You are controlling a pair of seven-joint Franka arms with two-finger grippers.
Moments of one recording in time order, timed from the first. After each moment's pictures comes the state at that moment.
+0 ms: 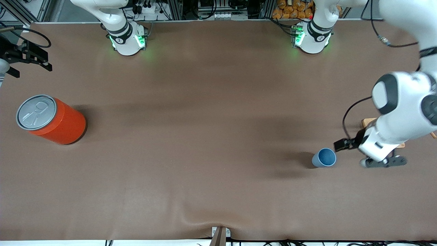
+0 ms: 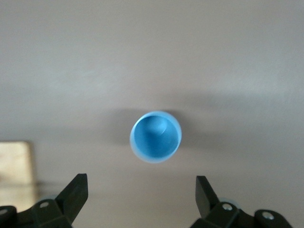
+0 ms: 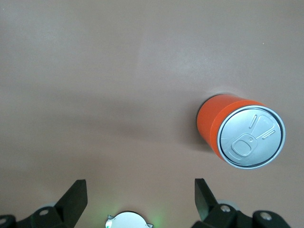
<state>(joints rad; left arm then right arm) -0.24 0.34 0.18 -1.59 -0.07 1.95 -0.08 -0.03 -0.06 0.02 -1.50 0.02 1.37 -0.22</state>
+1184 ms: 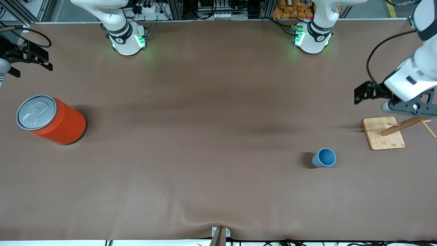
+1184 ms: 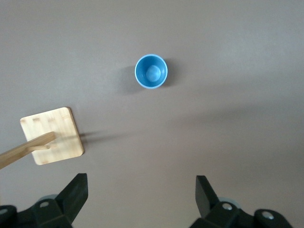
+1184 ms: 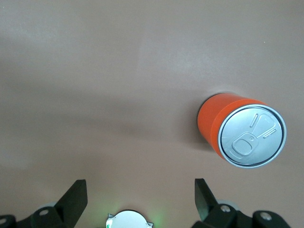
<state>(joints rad) -0.09 0.04 -0.01 -1.59 0.01 1.62 0.09 -0.03 -0.06 0.02 -1.50 0.02 1.37 -0.22</state>
